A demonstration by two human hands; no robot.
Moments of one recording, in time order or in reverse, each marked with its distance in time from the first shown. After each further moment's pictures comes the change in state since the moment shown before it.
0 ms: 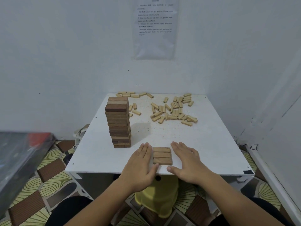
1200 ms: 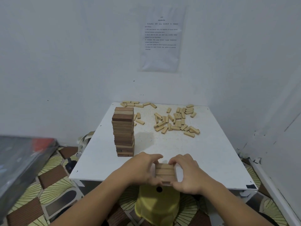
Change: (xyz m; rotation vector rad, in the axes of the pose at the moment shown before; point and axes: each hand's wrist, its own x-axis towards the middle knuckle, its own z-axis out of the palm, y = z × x) left_hand 0.018 0.019 -0.074 -0.060 -0.193 0.061; right_hand -0.009 -0.020 -0.031 0.140 -0.054 -0.059
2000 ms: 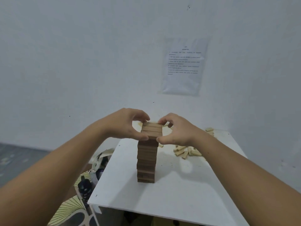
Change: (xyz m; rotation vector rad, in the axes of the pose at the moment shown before) left_hand -0.030 -0.076 -0.224 -0.050 0.316 -0.012; right_hand 0.132 -0.165 -0.129 0.134 0.166 -0.209
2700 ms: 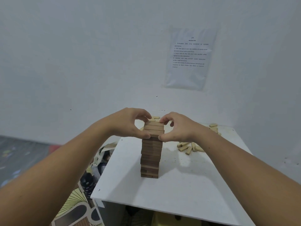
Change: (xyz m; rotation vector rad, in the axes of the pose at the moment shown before) left_hand 0.009 -0.034 0.020 -0.029 -0.038 -0.052; right_hand 0.011 0.000 0.016 -0.009 -0.092 0.094
